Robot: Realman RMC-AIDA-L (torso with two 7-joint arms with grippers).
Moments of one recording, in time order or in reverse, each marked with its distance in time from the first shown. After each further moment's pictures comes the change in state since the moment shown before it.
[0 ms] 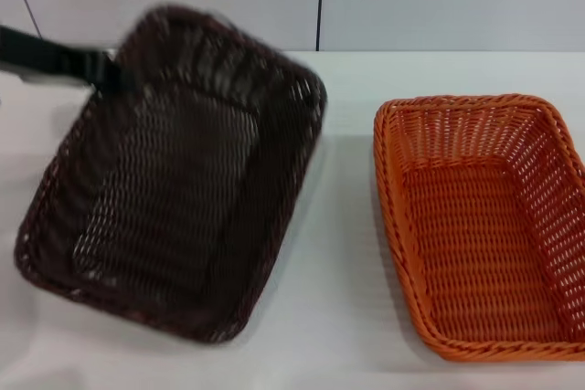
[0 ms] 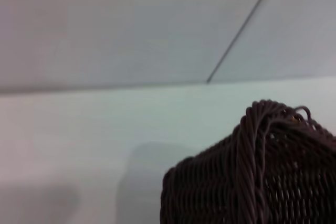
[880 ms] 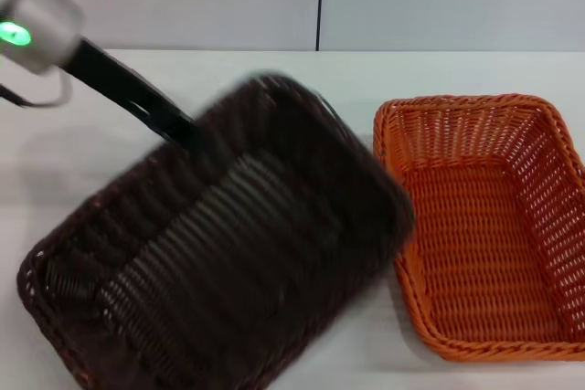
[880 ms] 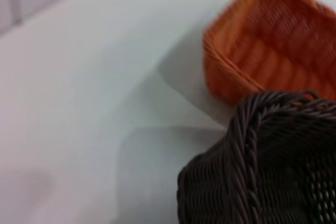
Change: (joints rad) left arm -0.285 0.111 0.102 0.458 -0.041 -0.135 0.457; right arm -0.053 0.017 0.000 0.003 0.023 -0.012 0.089
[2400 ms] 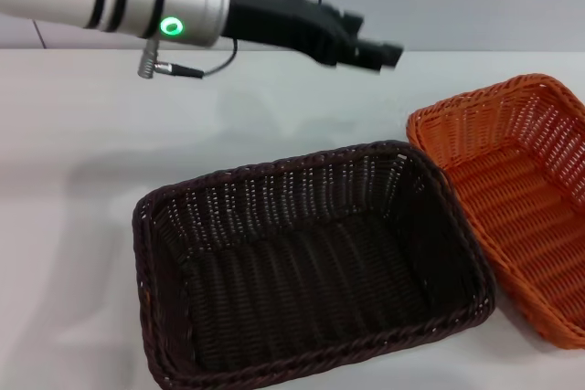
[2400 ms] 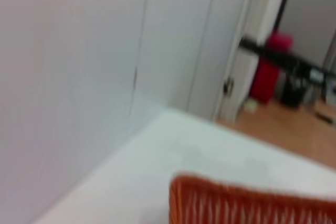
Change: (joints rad) left arm 0.089 -0.146 0.116 -0.033 -0.483 0.406 0.218; right arm -0.118 -0.006 -0.649 -0.341 -0.190 -0.161 0.519
